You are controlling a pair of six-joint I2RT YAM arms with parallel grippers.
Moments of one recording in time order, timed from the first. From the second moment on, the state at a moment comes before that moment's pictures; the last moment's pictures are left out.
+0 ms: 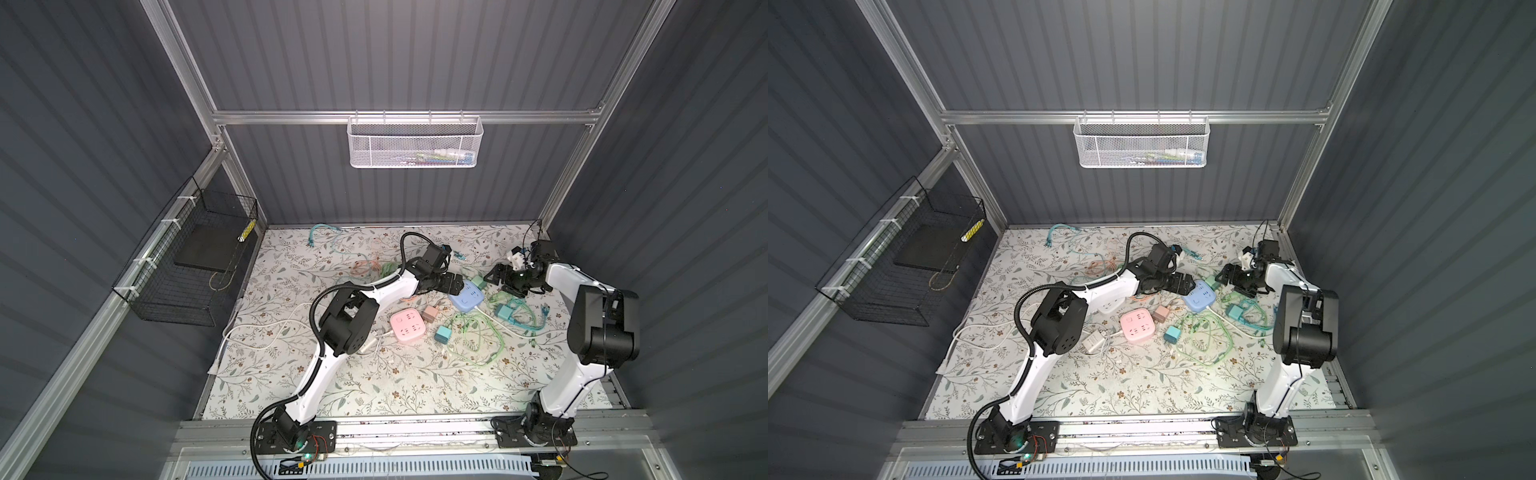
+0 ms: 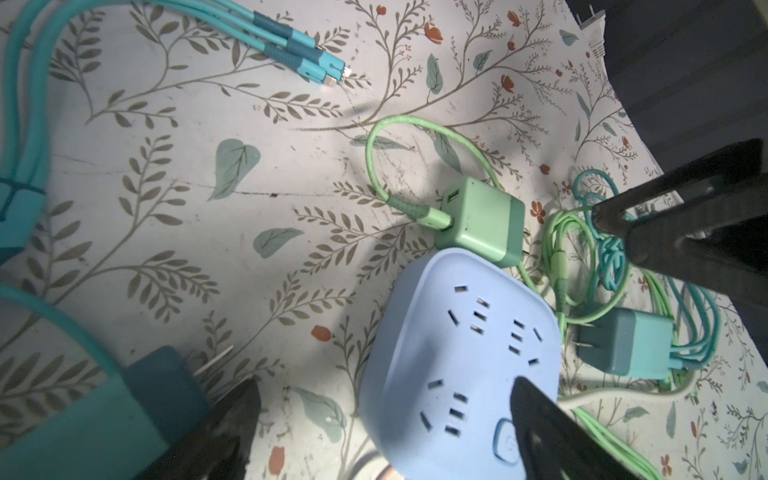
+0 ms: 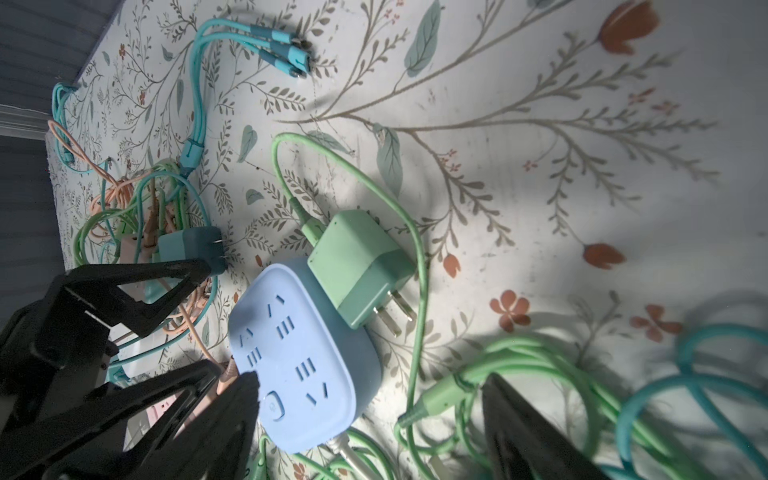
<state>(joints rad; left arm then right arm) -0.79 2.36 1.89 -0.30 0.21 -0.36 -0.16 1.80 1.19 -0.52 -0.53 0.18</state>
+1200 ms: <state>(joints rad) -0.79 1.75 1.16 -0.04 -0.21 -0.26 -0.16 1.29 0.35 0.59 -0.20 0.12</state>
